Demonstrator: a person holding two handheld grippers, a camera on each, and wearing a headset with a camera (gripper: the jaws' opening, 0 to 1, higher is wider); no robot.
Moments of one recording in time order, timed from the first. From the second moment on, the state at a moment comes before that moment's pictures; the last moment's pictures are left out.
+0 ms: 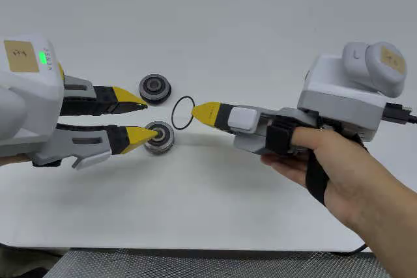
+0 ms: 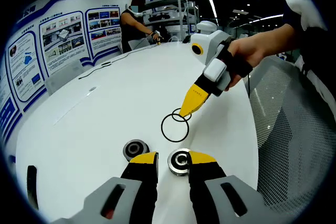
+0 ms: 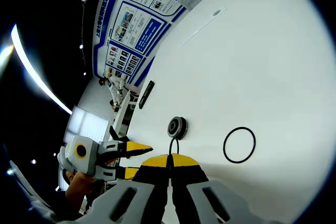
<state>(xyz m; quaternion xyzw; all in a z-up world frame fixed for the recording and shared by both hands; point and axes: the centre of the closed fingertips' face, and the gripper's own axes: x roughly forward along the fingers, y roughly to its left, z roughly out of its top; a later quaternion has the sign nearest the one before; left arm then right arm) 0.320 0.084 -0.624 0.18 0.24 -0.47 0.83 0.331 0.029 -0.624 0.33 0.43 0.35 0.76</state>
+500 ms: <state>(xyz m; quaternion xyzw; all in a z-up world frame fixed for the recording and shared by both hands) 0.325 0.084 -0.618 0.17 0.24 -0.46 0.84 0.349 -0.018 -0.643 0.34 0.43 0.27 0.79</state>
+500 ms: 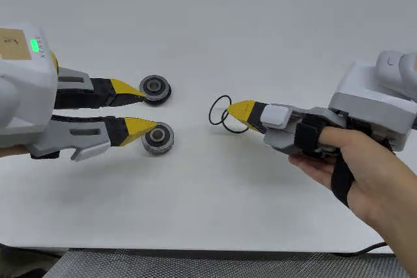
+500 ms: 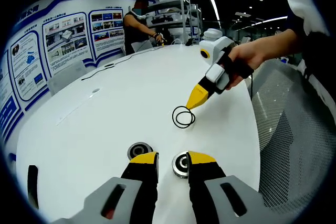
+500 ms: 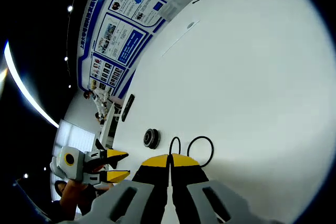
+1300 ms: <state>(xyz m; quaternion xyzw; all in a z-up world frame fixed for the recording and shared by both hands) 0.320 0.093 -0.628 0.18 0.25 -0.46 0.83 0.344 -0.047 -0.665 0.28 0.47 0.23 0.81</state>
